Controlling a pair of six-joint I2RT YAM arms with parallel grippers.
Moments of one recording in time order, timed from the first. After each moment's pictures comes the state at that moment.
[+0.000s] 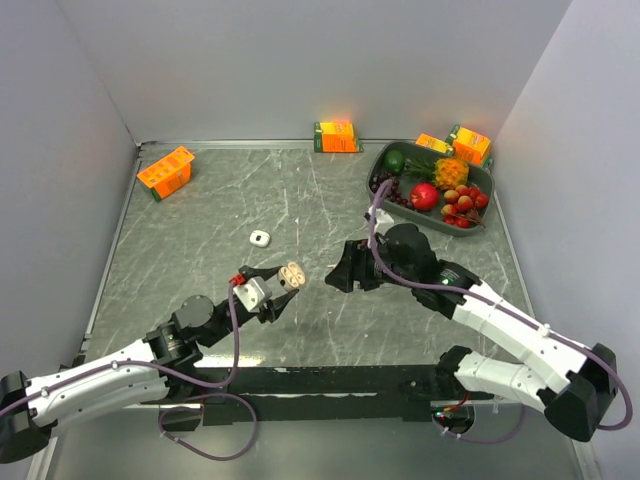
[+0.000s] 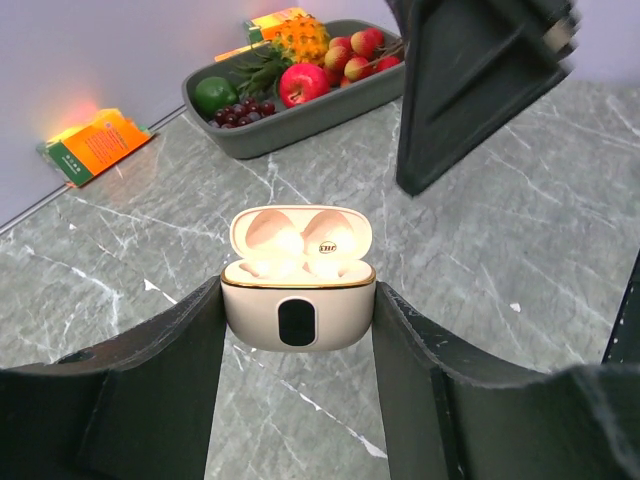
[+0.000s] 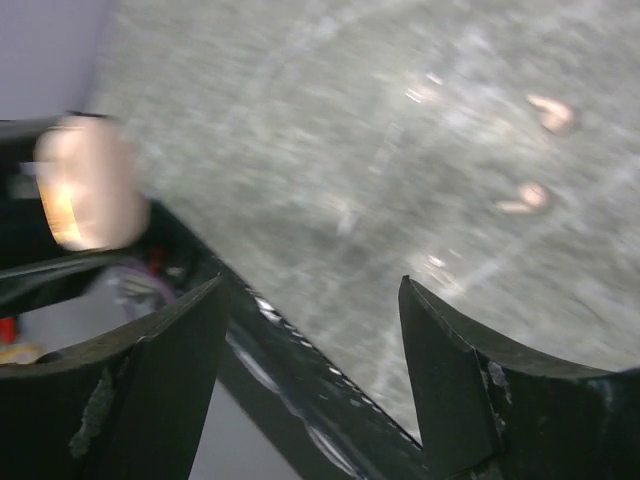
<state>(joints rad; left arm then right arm) -1.05 0.55 0.29 0.33 -0.13 0.17 0.75 1.00 0.82 -0.39 -0.19 0.60</state>
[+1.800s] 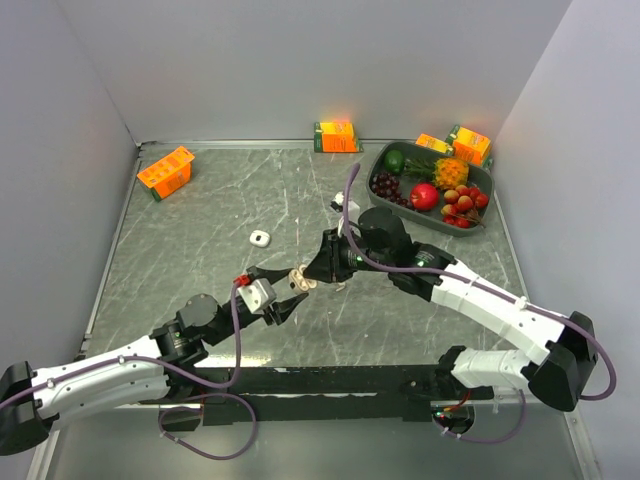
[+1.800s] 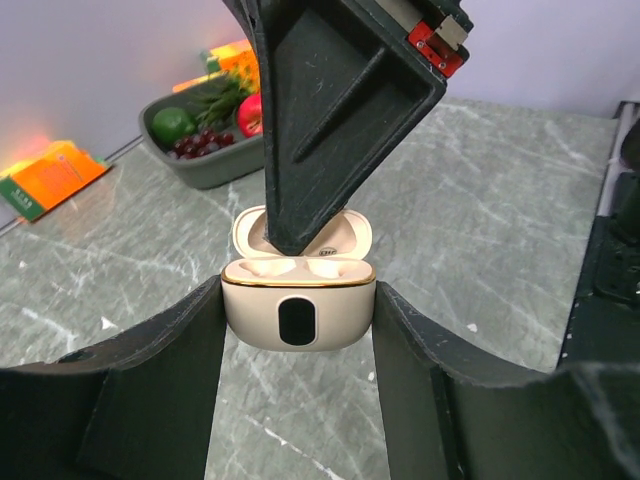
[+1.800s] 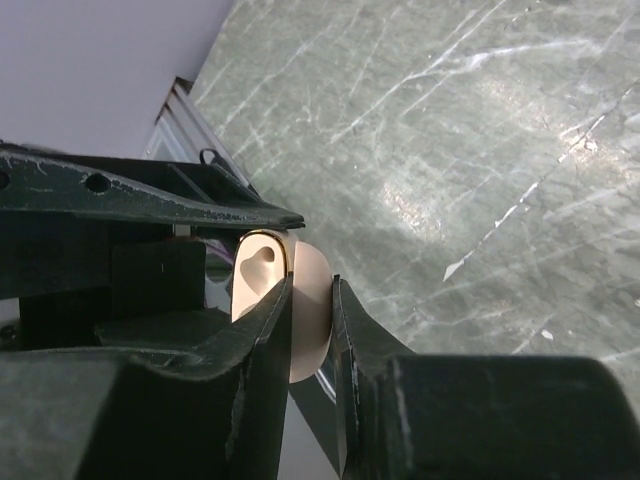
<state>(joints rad) -1.08 0.63 0.30 0.43 -0.08 0.14 0.83 1.18 1.00 -0.28 -0.33 0.60</state>
